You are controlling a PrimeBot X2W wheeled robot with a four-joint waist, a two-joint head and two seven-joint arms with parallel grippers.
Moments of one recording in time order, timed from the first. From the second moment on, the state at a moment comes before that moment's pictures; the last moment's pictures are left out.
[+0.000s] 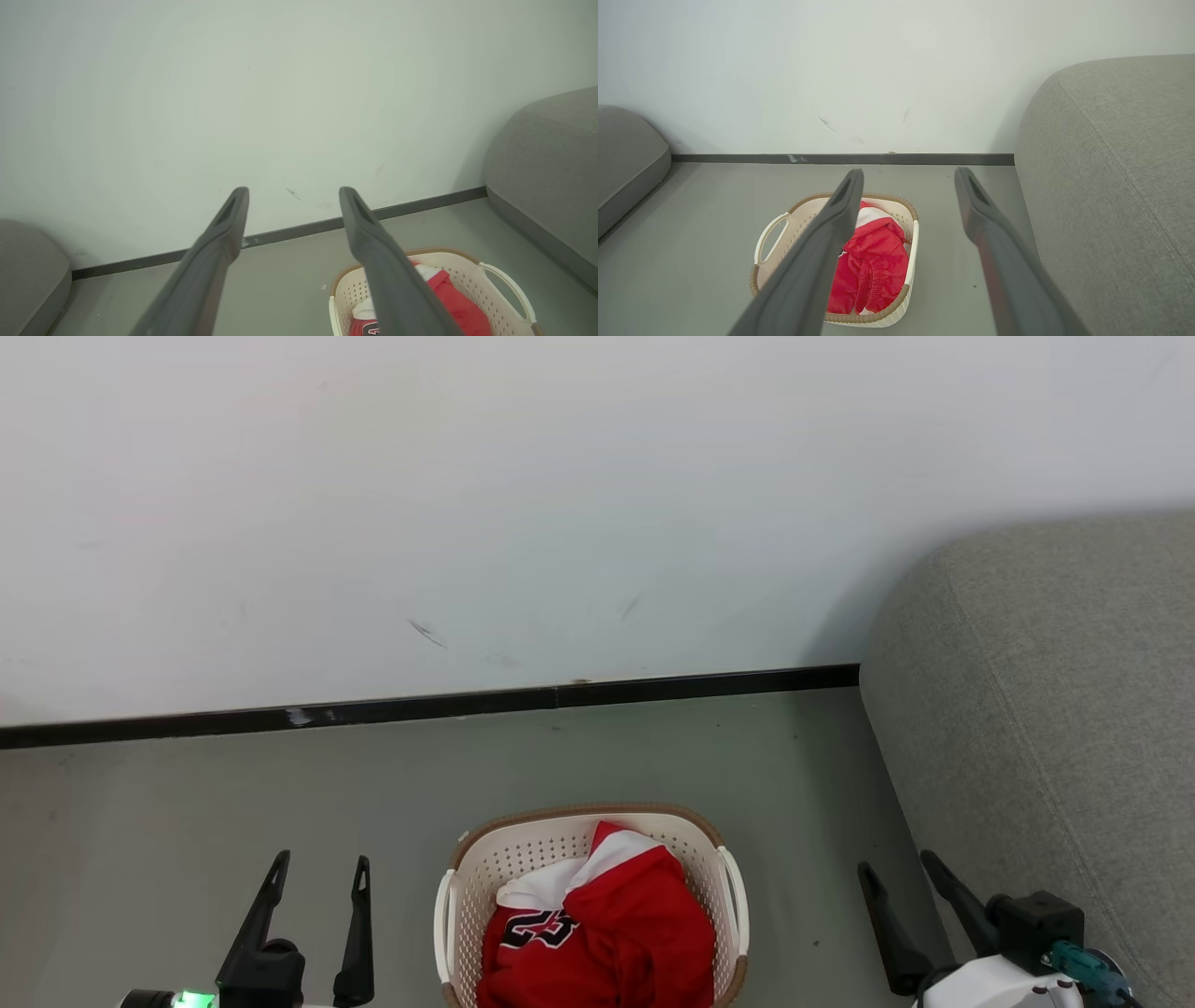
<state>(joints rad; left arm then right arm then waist) 0.03 0.12 -0.20 0.12 -0.14 0.22 -0.25 0.02 -0.04 0.06 0.26 0.10 0.13 -0.25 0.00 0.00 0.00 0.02</state>
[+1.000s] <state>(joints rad) -0.08 0.13 -0.22 0.19 -0.14 0.15 -0.25 -0.01 -0.04 0.05 0.16 0.07 0.13 -0.25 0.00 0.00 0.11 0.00</state>
